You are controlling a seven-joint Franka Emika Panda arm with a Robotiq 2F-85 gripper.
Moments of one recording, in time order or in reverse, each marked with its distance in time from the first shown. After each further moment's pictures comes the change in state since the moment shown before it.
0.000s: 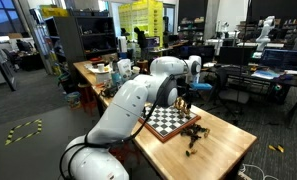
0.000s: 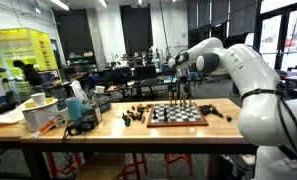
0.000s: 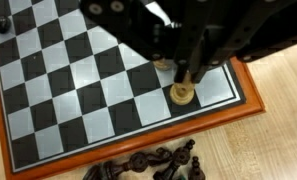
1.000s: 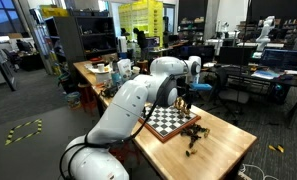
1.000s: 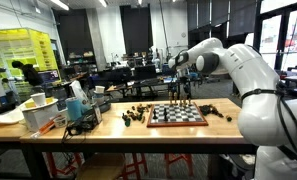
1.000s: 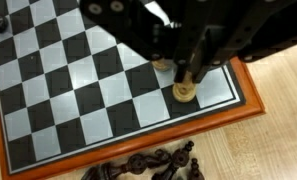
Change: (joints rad) arm 0.002 0.000 -0.001 -0.008 0.000 0.012 0.000
